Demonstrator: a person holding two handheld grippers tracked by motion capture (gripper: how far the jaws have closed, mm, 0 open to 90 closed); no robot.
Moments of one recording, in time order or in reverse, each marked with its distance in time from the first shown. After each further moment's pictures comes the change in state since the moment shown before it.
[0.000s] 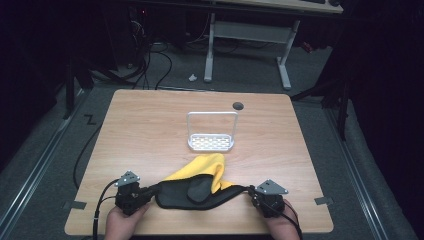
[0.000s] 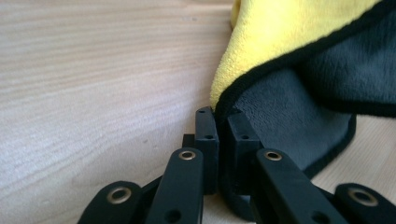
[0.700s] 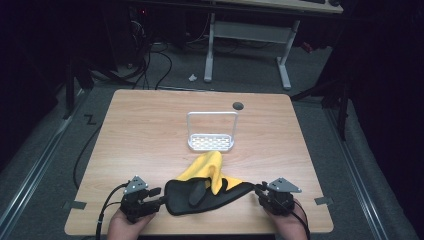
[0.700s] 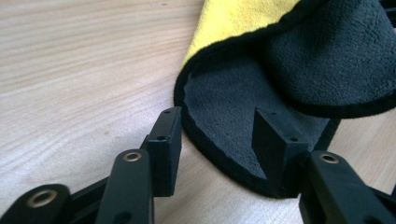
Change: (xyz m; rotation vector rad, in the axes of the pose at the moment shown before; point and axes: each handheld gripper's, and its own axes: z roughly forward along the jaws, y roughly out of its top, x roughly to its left) left arm -0.024 -0.002 -0.001 0.013 0.013 0.101; right arm -0.021 -0.006 -0.009 -0.031 -0.016 0.091
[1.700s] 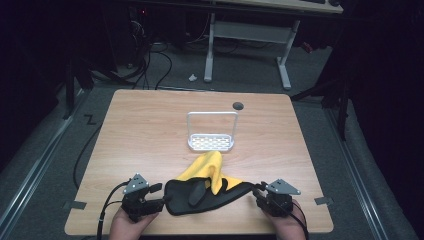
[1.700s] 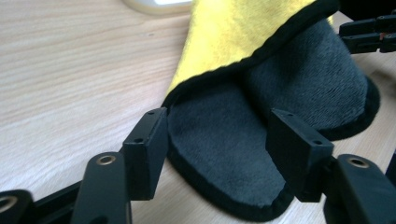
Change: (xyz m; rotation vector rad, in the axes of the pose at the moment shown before) left arm -0.009 0.011 -0.001 -0.063 -0.048 0.021; right arm 0.005 -0.001 -0.002 -0.022 0.008 -0.005
